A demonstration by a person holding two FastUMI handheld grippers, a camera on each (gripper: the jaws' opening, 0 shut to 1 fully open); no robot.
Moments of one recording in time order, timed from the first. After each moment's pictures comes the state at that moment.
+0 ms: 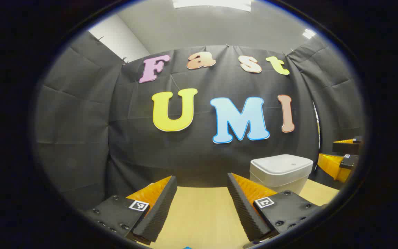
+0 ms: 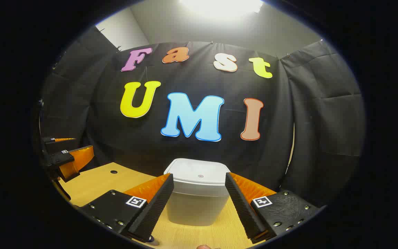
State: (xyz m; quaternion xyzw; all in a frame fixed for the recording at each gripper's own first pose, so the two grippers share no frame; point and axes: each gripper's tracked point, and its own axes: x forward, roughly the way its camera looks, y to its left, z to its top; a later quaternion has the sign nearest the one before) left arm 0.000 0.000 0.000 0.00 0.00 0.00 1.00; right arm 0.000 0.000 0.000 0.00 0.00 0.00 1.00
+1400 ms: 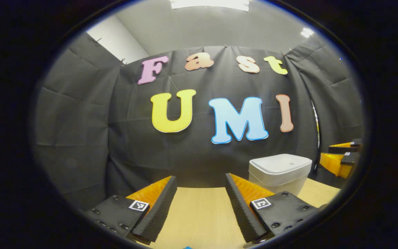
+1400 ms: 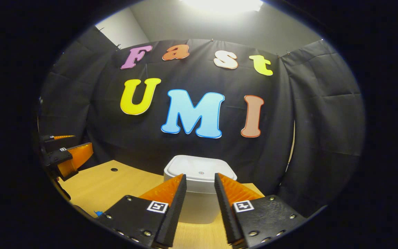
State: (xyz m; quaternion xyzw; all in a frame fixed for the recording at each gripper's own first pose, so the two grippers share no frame) left arm -0.003 -0.006 0.001 0.01 0.00 0.00 1.00; right arm 0.000 -0.004 -0.007 0.00 0.02 -0.01 1.00
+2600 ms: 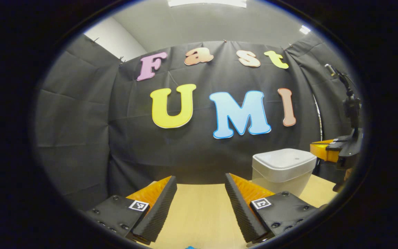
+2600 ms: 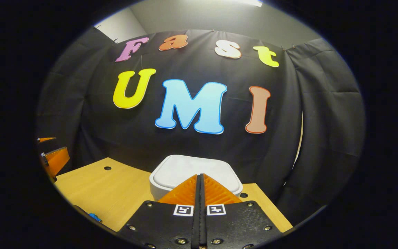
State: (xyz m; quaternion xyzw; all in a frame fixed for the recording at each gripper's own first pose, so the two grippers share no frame) left arm 0.014 0.001 -0.014 0.02 0.02 0.01 1.00; right arm 0.088 -0.011 -0.024 0.00 0.06 0.01 1.00
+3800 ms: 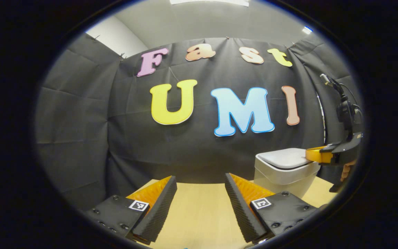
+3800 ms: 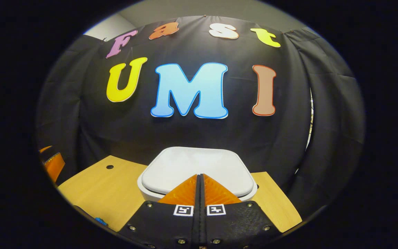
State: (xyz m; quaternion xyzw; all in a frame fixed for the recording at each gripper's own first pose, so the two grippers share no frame) left arm 0.035 -0.004 -0.016 0.01 0.03 0.01 1.00; right arm 0.124 -0.008 -0.039 0.05 0.10 0.03 0.99
